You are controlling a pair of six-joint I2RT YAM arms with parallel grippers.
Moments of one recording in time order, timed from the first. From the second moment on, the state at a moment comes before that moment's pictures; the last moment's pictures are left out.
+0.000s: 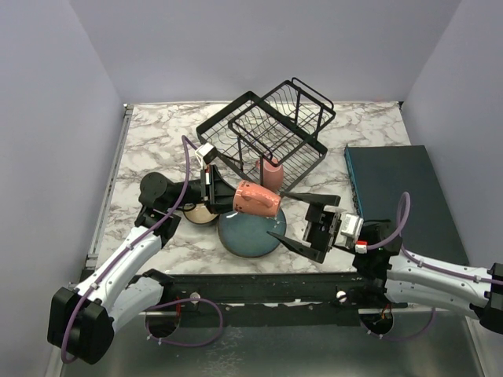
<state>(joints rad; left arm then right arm) -0.41 0.93 0.60 0.66 1.06 -1.76 1.10 0.77 0.40 0.95 -0.28 -0.27</state>
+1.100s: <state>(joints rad) -0.41 0.90 0.60 0.66 1.09 -1.80 1.10 1.00 0.47 1.28 -0.39 -0.28</state>
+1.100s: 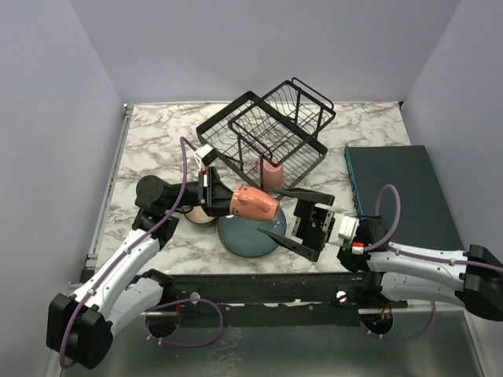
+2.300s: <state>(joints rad) -0.41 0.85 0.61 0.73 1.10 -1.88 1.10 1.22 0.49 1.49 -0.46 -0.21</state>
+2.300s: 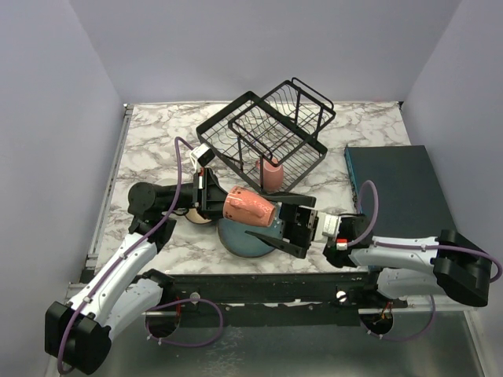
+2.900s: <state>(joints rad) -0.41 0.85 0.61 0.79 1.10 -1.92 1.10 1.21 0.57 1.50 -0.51 -0.22</state>
